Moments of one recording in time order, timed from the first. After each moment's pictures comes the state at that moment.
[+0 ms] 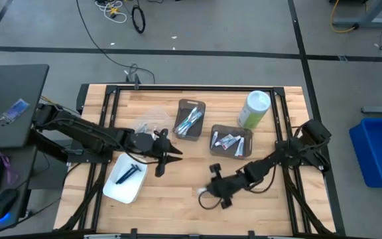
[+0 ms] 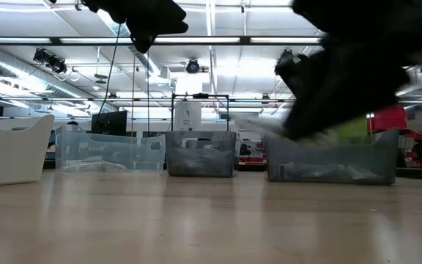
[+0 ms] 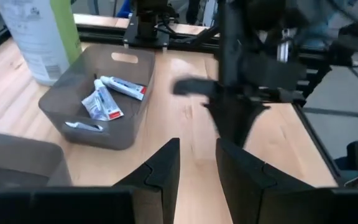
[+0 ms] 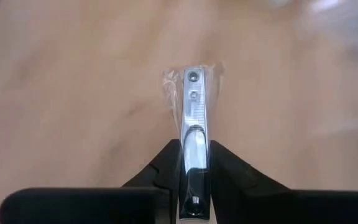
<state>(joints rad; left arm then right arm) -0.24 1.26 0.79 0.08 -0.17 -0.21 0.51 1.76 0.92 0.04 0.30 0.00</state>
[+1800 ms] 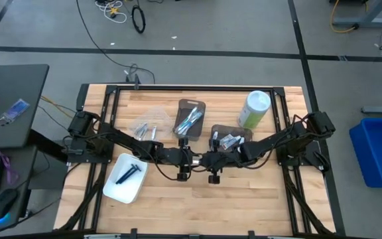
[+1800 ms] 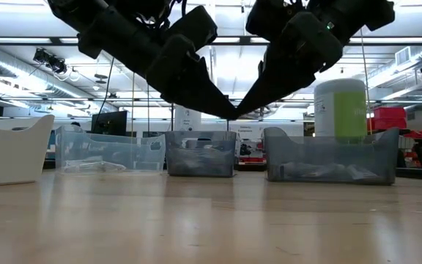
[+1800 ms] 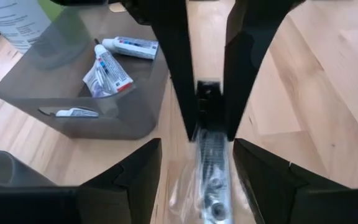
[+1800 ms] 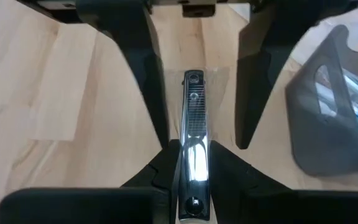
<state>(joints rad) -0.22 1.77 0.89 0.34 -0.28 0.02 0.28 1.67 0.95 -0.06 0.29 0.12</state>
